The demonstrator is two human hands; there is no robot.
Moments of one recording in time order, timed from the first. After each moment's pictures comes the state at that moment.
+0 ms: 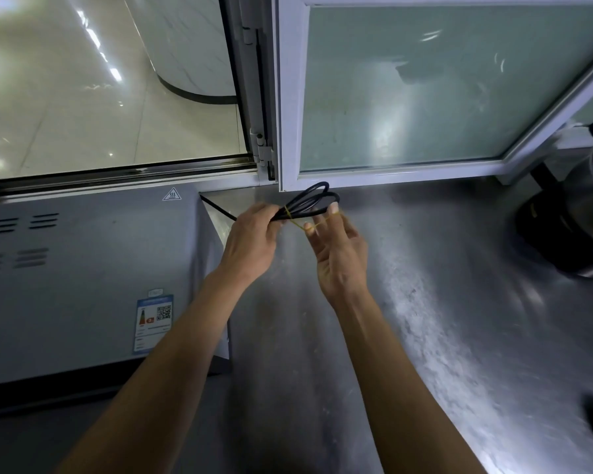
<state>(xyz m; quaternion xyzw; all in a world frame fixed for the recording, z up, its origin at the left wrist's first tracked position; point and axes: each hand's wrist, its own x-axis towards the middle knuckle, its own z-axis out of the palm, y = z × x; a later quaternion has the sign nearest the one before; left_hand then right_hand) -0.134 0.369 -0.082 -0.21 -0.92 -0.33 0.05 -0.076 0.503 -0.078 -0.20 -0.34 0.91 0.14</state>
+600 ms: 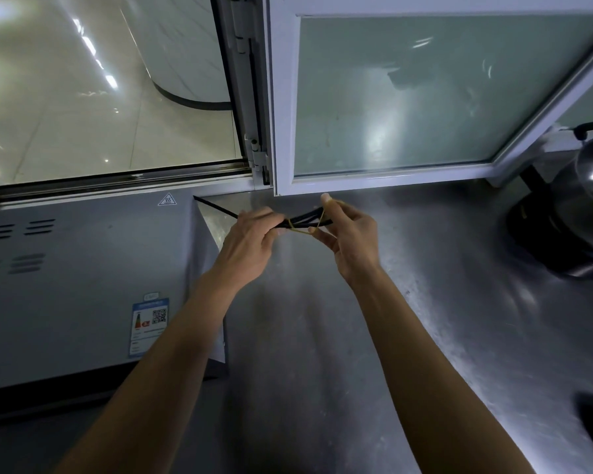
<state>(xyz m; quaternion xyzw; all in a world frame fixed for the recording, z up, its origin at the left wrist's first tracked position) -0.137 0.364 -0.085 -0.31 -0.90 -0.31 0.05 -0.086 0.542 -0.056 -0.22 -0.55 0.80 0.07</state>
